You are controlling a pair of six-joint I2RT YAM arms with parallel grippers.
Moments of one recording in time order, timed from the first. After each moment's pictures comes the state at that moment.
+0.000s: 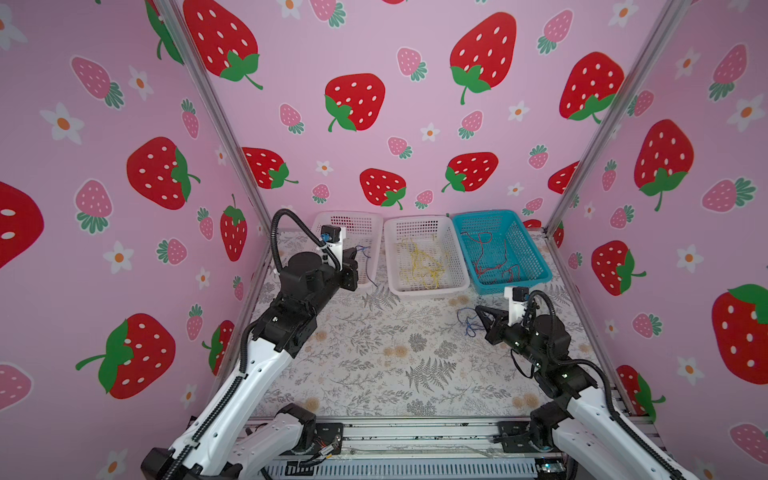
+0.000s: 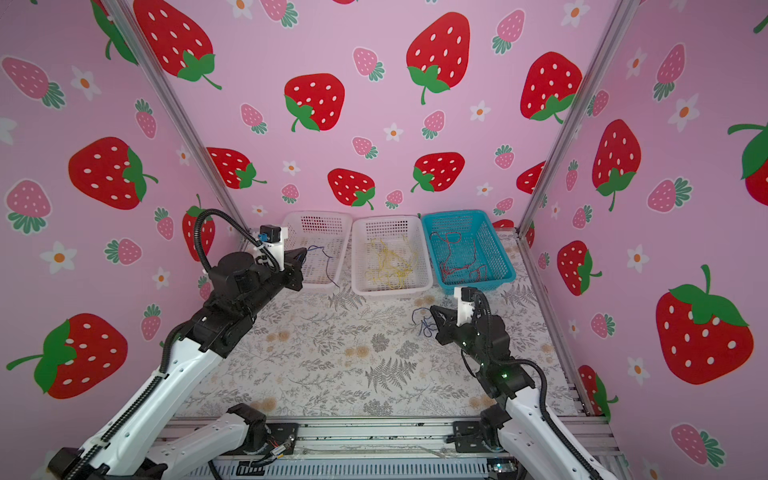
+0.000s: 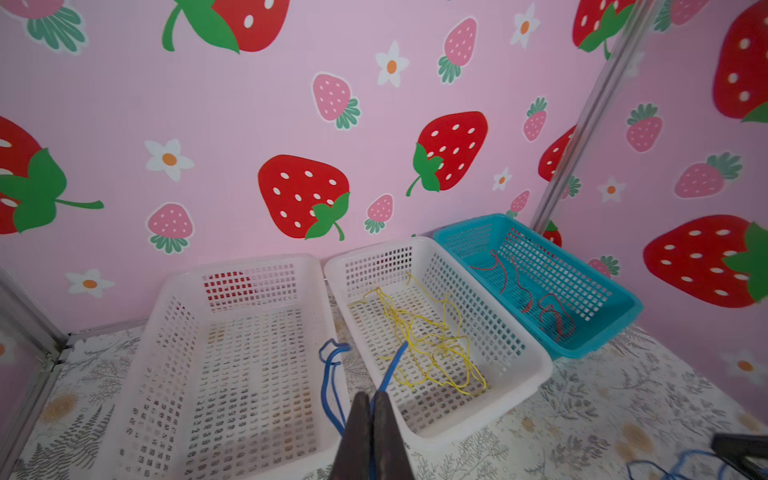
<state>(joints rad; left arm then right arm) -0.34 1.06 1.09 -0.22 -0.02 -0.05 0.49 0.65 0.37 0.08 -0.28 0.42</state>
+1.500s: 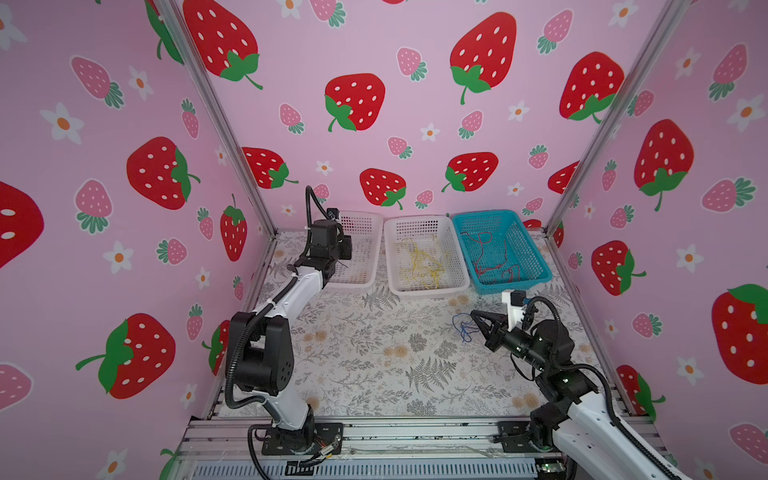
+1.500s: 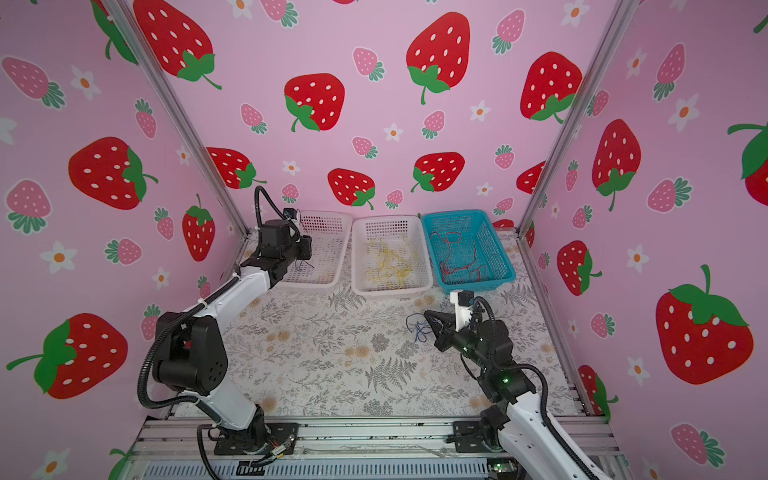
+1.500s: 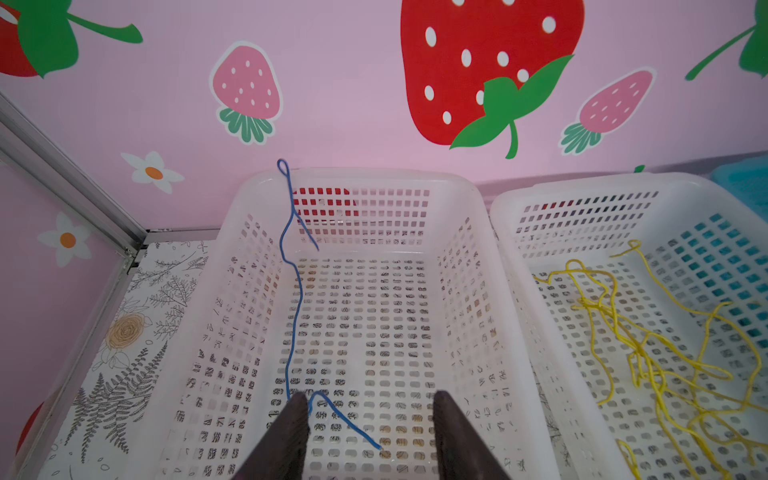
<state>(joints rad) -0.15 1.69 1.30 -0.10 -0.09 -0.03 0.50 0.61 0.33 0.14 -0.40 0.42</state>
